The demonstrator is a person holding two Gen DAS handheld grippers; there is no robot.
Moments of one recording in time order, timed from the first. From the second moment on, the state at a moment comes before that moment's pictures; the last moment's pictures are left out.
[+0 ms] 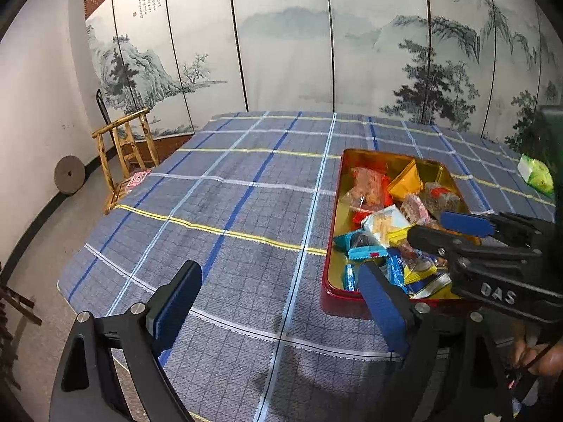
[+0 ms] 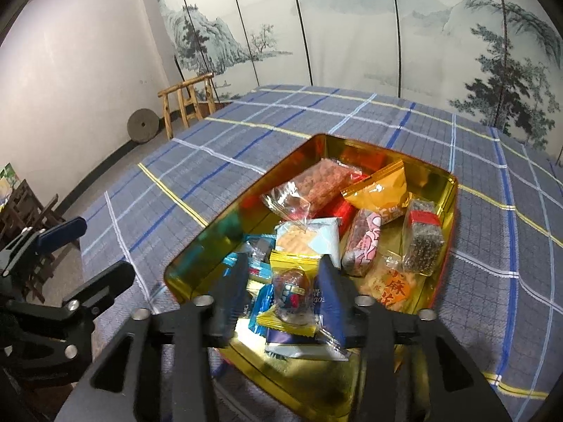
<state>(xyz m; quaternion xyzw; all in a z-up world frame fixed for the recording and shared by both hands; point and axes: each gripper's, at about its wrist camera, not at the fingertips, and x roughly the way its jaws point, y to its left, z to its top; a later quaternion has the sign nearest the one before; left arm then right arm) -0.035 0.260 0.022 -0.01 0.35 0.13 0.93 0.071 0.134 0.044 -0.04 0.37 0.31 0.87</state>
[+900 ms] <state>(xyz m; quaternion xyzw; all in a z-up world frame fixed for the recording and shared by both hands) -0.163 0.190 0.133 -0.01 0.18 0.15 0.97 -0.099 0.044 0.139 -0.05 0.14 0.25 0.96</state>
